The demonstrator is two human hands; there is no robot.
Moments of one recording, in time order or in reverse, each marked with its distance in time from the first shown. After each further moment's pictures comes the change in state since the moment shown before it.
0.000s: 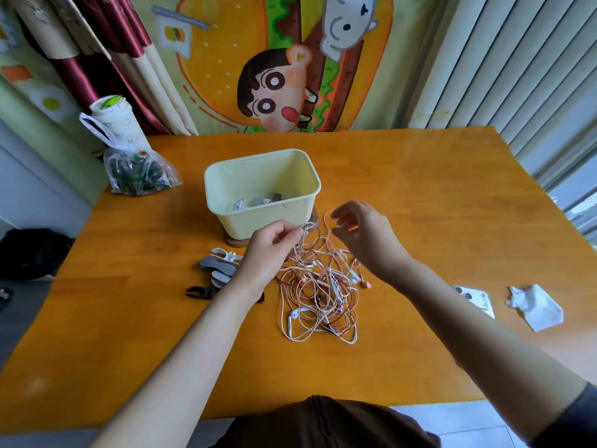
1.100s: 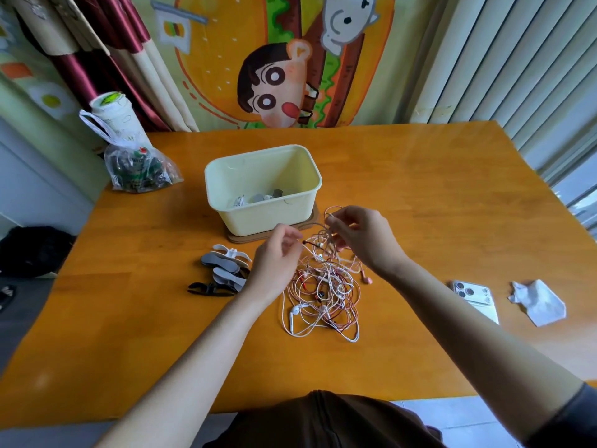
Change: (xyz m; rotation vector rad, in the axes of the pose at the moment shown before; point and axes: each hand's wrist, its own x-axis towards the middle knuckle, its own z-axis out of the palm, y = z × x) left_hand 0.000 -0.026 0.009 0.274 0.053 0.006; right_hand -0.006 -0.007 0.006 0.295 0.010 0.113
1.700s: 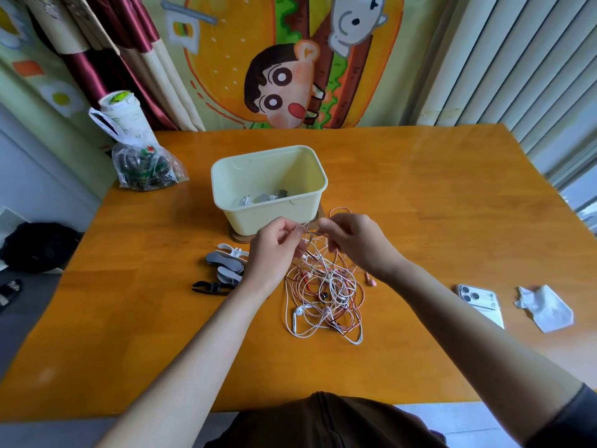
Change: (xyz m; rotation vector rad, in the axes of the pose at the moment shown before) left_hand 0.001 0.013 -0.012 -0.159 0.066 0.029; right_hand 0.000 -0.014 0.006 -0.047 -0.186 -0.035
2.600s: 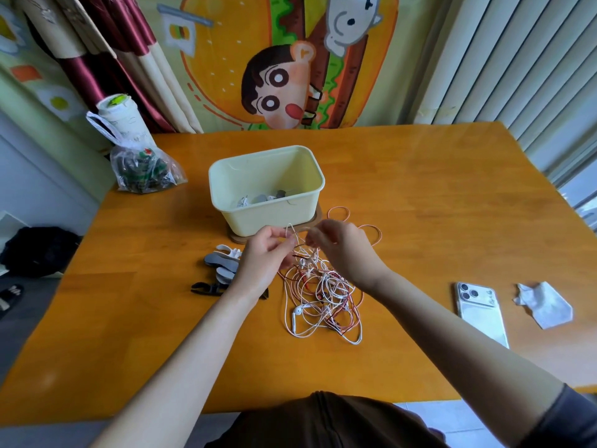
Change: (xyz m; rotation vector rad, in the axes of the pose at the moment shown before) left_hand -0.008 -0.004 -0.008 -0.073 -0.040 -0.127; right_hand -0.007 0.002 0.021 -0.039 0.073 -0.039
